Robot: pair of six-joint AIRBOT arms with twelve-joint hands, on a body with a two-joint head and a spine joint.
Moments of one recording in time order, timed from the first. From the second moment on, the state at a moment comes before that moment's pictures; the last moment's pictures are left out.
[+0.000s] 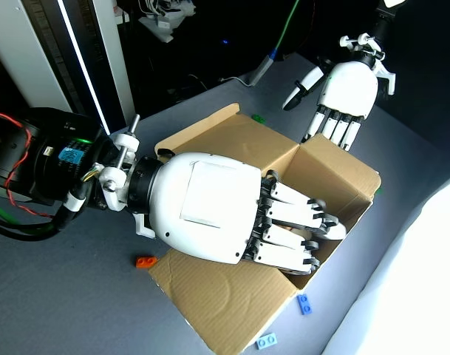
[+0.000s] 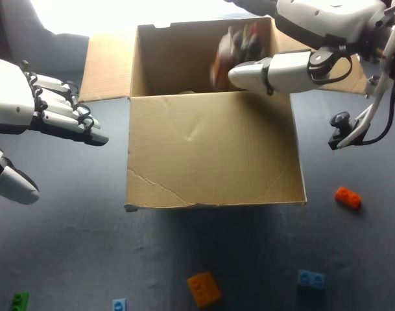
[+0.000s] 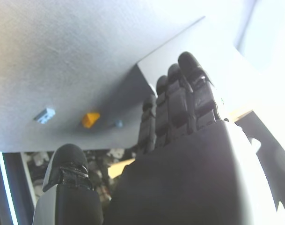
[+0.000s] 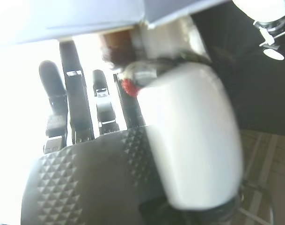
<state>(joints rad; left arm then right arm) 0.26 -0.98 1.64 1.82 -0.94 -0.44 -0.09 -1.16 1.20 0.24 0.44 -1.06</state>
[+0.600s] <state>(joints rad) 0.30 -0.98 1.62 1.76 -0.77 -0.35 -0.05 -1.03 1.16 0.23 0.44 -1.05</state>
